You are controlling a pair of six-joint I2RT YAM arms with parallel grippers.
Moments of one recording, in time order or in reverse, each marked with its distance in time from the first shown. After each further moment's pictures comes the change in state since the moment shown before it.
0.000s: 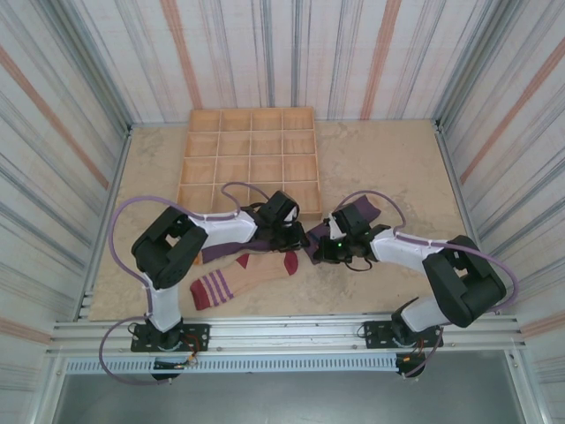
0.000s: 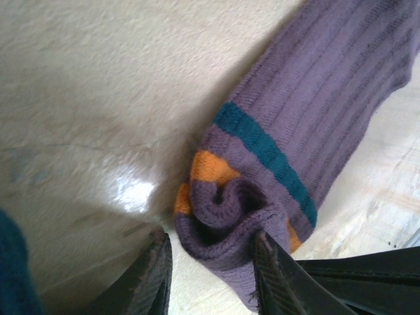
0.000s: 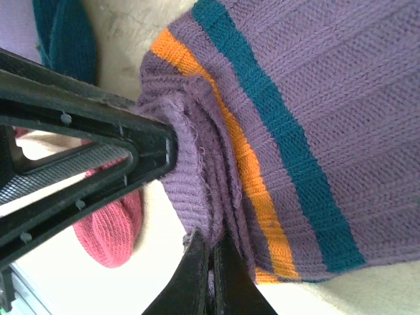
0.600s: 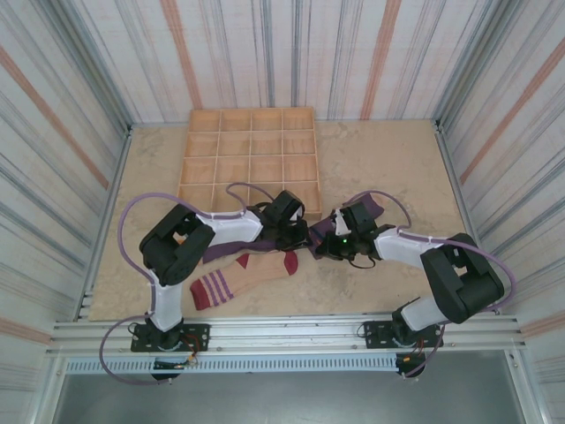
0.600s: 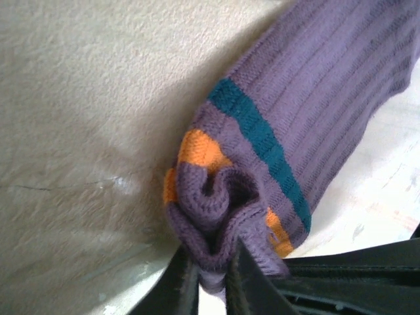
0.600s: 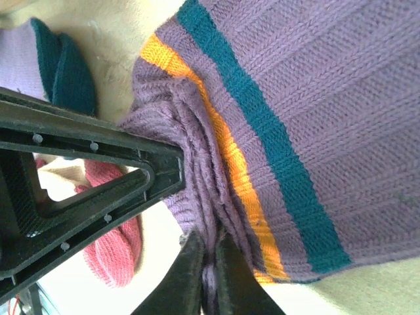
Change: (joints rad) left arm -0.011 0.051 0.048 0.020 -0.018 -0.059; right arm -0.074 0.010 -0.029 0.074 -0.051 0.029
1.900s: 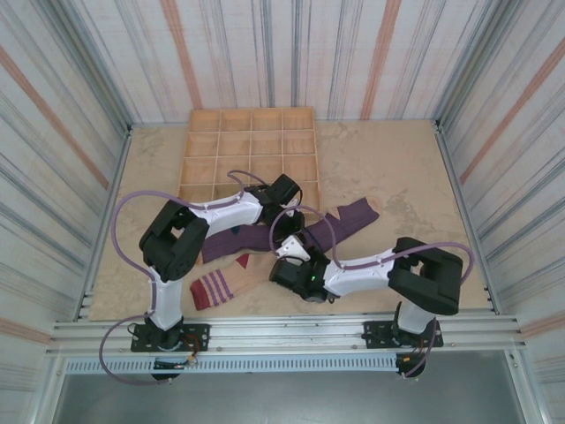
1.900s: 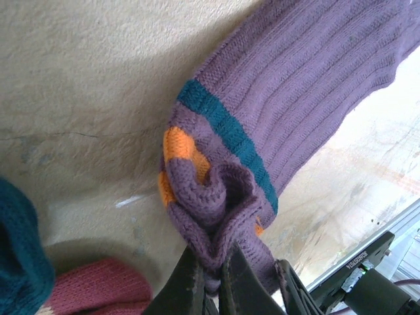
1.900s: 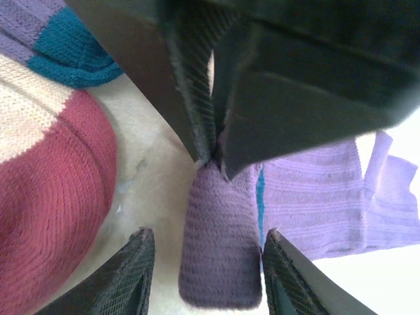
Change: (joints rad) left arm 0.058 0.016 0.192 -0.380 0.119 0.121; right arm 0.756 0.213 0.173 -0.148 1.338 -0.346
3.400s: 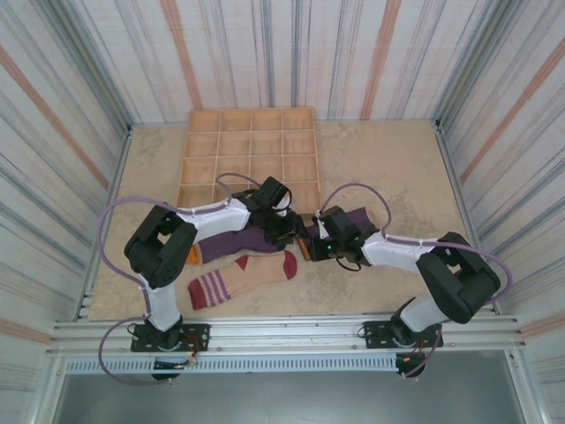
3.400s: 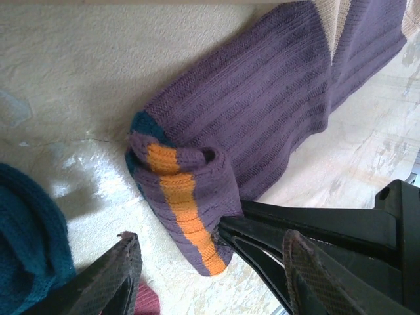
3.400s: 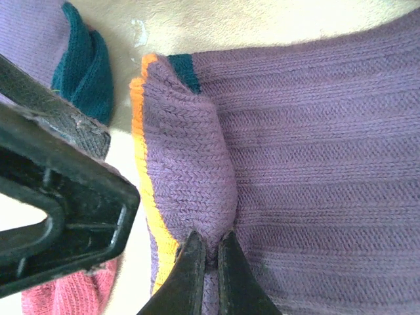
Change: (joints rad) left arm 0.035 -0.101 -0.161 0.187 0.022 0.011; right arm -0.568 -0.190 -0.135 0.193 -1.049 0.175
